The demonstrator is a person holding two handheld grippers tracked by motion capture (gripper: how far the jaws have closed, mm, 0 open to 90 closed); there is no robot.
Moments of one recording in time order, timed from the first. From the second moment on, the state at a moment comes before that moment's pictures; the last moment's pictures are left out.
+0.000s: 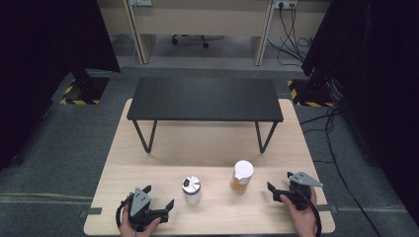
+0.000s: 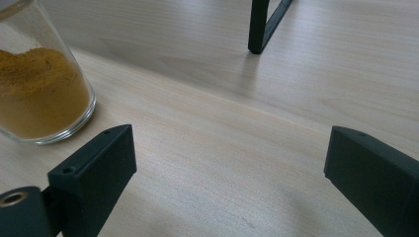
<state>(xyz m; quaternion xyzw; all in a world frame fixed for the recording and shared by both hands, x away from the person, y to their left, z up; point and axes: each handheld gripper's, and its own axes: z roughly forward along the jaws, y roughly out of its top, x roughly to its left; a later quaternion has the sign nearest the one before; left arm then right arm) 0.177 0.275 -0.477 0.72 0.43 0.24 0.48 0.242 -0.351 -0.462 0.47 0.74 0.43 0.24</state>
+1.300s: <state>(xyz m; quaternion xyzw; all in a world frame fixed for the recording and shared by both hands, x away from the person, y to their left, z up) 0.192 0.230 -0.475 0.76 0.36 0.21 0.49 0.243 -0.350 -0.461 0.46 0.74 0.42 0.24</state>
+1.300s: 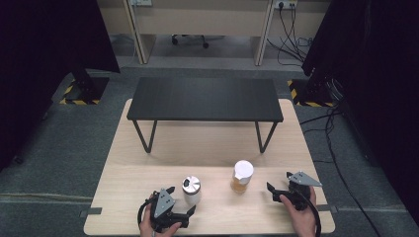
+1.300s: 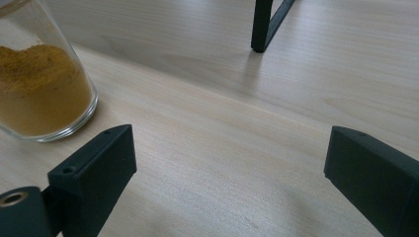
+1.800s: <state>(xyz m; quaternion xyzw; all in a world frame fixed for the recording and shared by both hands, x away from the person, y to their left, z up) 0.200 0.216 -0.476 0.76 0.36 0.22 0.49 0.243 -0.349 -0.461 0.46 0.74 0.42 0.24</state>
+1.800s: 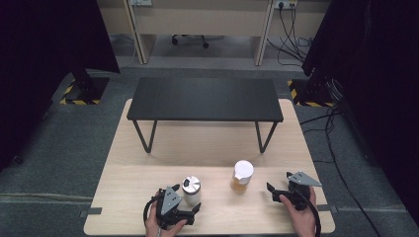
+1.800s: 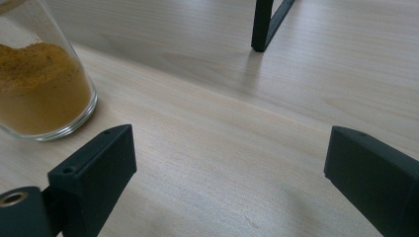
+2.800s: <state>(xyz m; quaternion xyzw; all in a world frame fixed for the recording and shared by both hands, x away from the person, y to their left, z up) 0.214 0.202 -0.478 0.76 0.38 0.22 0.49 0.244 -0.349 -0.461 0.46 0.75 0.42 0.23</state>
